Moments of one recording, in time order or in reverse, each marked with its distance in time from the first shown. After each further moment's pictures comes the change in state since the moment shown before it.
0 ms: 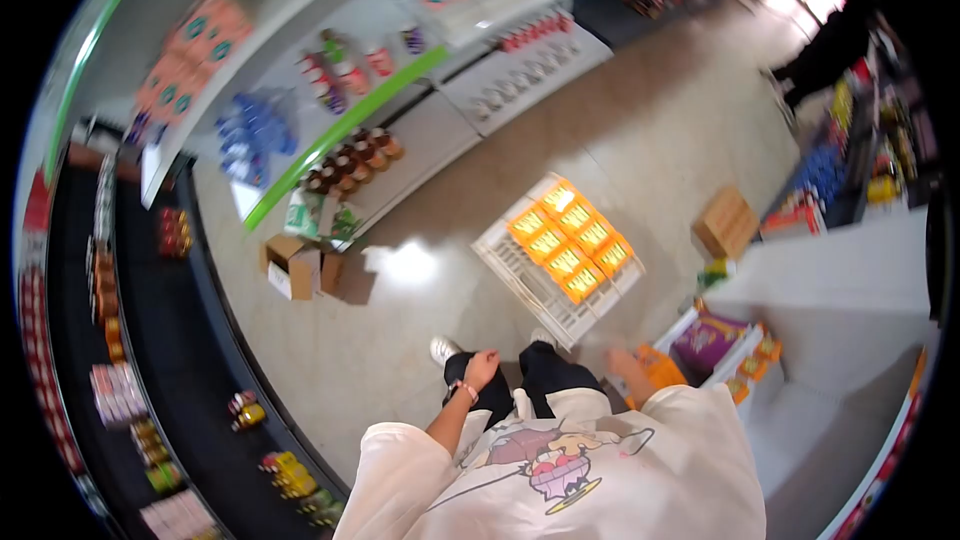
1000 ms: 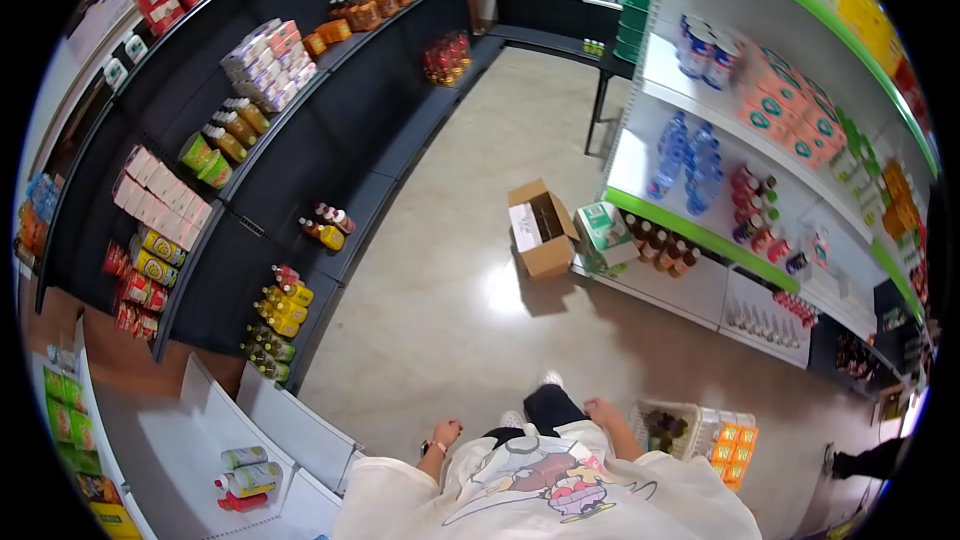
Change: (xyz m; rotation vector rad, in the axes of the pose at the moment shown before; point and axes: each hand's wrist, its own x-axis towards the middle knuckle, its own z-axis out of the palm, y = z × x) left_hand -0.264 -0.444 -0.191 -0.869 0.789 -0.550; right_hand 0.074 -0.605 0.171 -0.383 -0.233 -0.566
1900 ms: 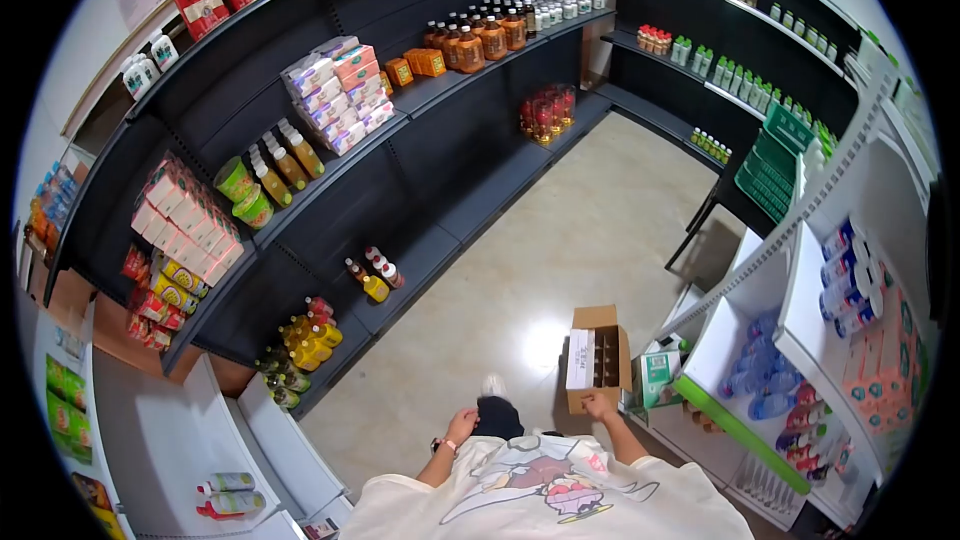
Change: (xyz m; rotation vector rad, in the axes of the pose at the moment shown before) left_hand 0.290 0.300 -0.131 -0.379 0.159 0.118; right_hand 0.432 -0.330 -0.154 0.083 -0.134 -0.127
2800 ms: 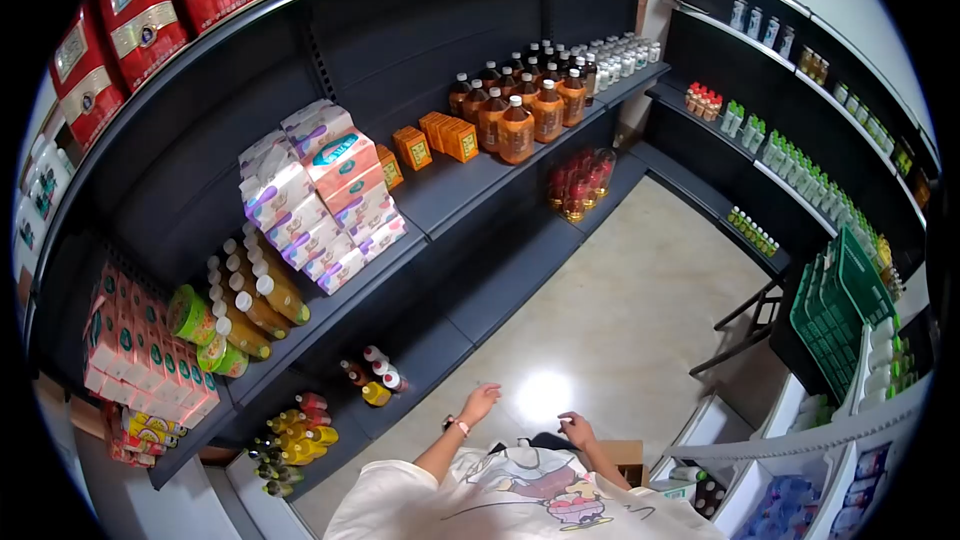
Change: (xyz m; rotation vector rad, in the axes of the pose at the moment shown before) left_hand 0.475 0.327 -0.140 -0.131 -0.156 0.241; right_hand 0.340 -0.384 -0.007 0.032 -0.042 -0.166
